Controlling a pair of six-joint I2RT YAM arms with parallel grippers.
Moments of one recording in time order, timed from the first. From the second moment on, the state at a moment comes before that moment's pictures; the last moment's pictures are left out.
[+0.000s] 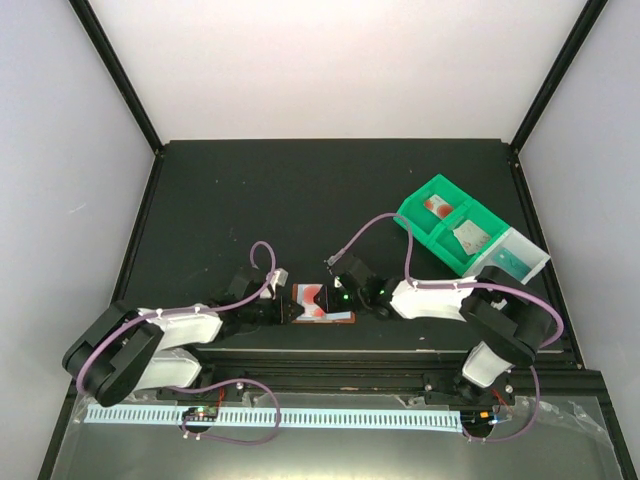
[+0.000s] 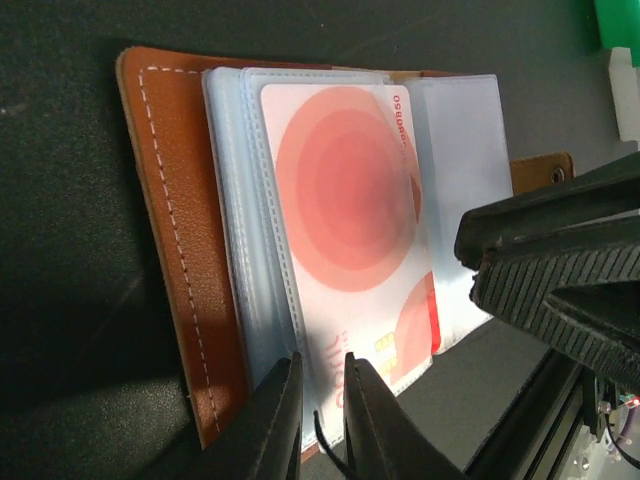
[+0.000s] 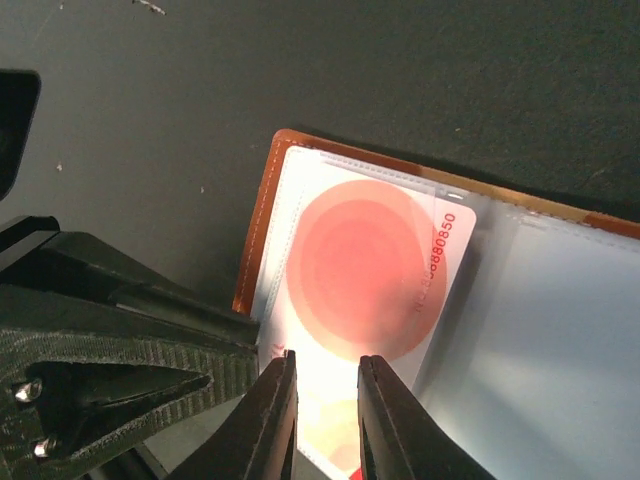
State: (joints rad) left arm -0.60 1.26 0.23 0.25 0.46 -0.75; right arm 0.97 1.61 0.72 0.08 -0.17 0.81
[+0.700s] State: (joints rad) left arm -0.60 1.03 0.18 0.19 0.46 -0.79; right arm 0.97 1.64 0.71 0.11 -0.14 0.81
